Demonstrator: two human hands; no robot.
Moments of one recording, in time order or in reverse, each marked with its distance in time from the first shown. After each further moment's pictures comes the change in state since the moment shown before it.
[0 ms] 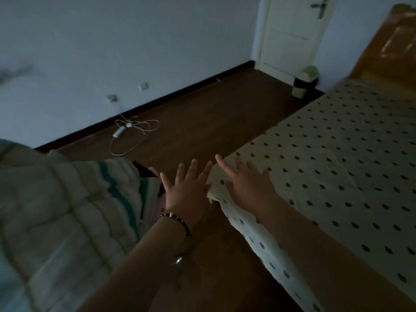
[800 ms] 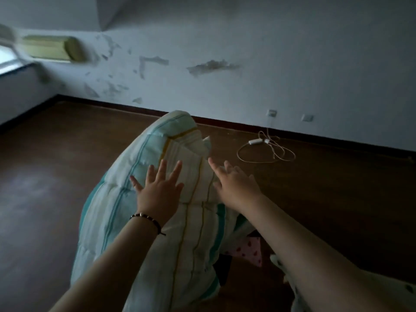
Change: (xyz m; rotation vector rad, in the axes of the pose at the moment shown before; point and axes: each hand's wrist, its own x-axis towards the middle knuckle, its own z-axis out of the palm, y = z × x) left_hand -0.080 -0.279 -0.054 -0.006 0.190 -1.057; right_hand 0.195 -0.317 -0.022 -0.082 -0.255 -0.913
